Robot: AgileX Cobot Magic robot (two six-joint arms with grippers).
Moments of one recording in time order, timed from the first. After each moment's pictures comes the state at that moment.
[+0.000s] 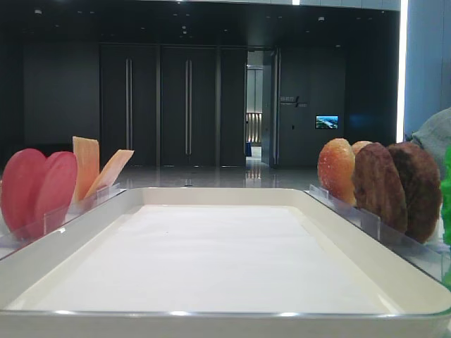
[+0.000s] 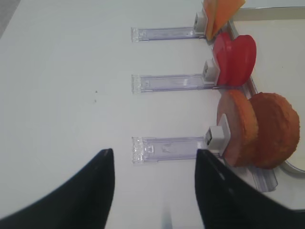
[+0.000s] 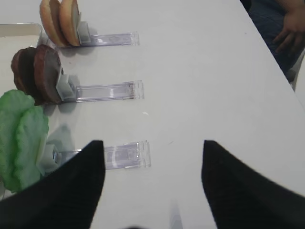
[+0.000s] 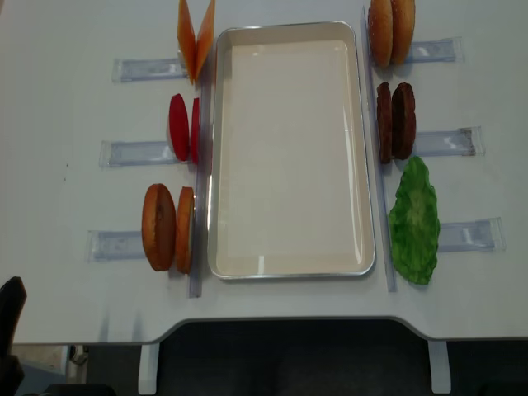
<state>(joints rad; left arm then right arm) 0.03 -0.02 -0.47 -0.02 1.11 0.04 -0.02 -0.01 -0.51 0.00 1.13 -0.01</state>
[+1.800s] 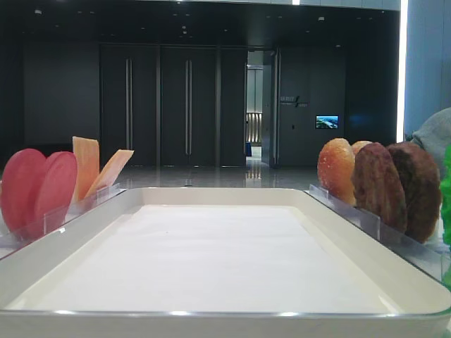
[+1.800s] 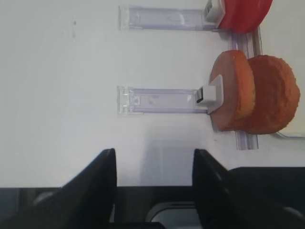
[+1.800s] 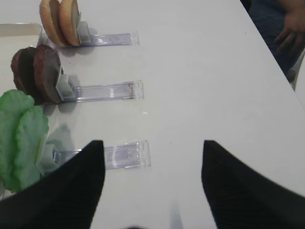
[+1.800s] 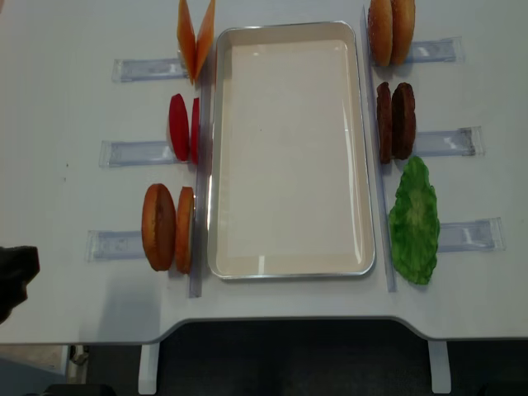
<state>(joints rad) 0.03 0.50 -0.65 -0.04 1.20 -0.02 -0.02 -0.01 -0.51 0.00 1.13 -0.01</state>
